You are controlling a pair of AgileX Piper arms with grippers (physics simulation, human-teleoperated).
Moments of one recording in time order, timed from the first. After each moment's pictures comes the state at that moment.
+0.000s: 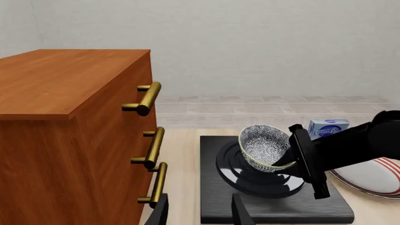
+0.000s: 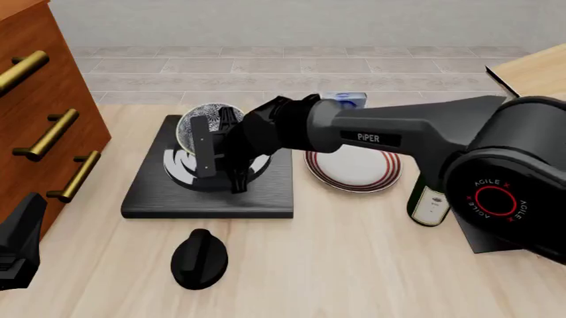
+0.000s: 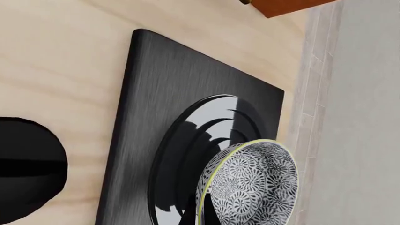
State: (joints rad) left arm 0.00 0.03 0.00 -0.03 0.00; right arm 0.81 2.18 -1.66 0.36 -1.15
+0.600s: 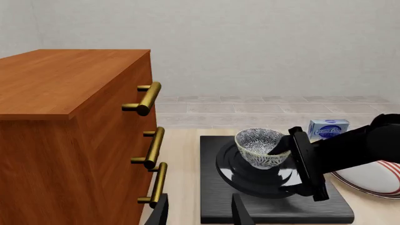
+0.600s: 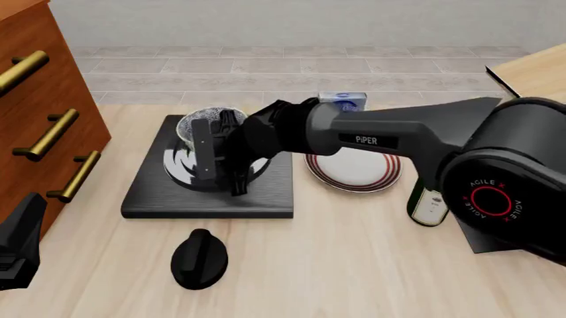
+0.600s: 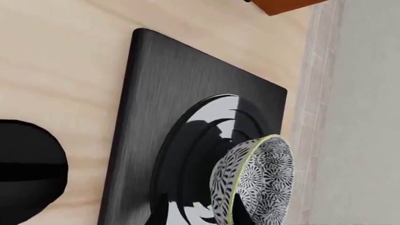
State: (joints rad) left arm 0.00 0.03 0.00 -0.03 0.00; right arm 0.81 2.19 -1.65 0.34 -1.14
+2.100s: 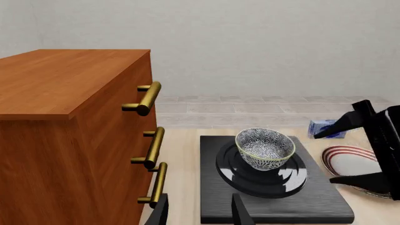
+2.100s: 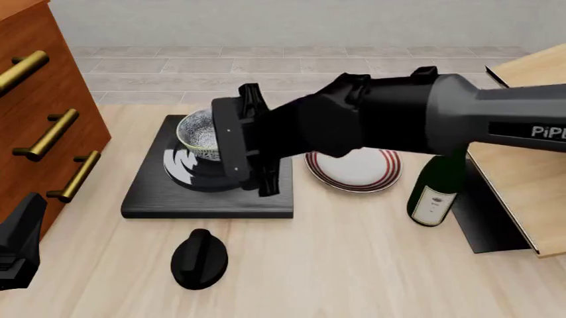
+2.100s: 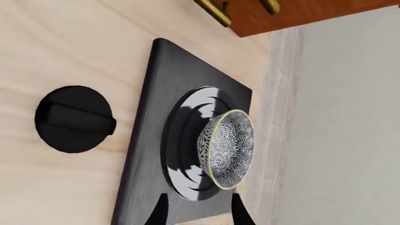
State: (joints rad) left arm 0.00 0.03 0.00 -0.03 0.00; right arm 0.86 1.74 -1.26 0.28 -1.19
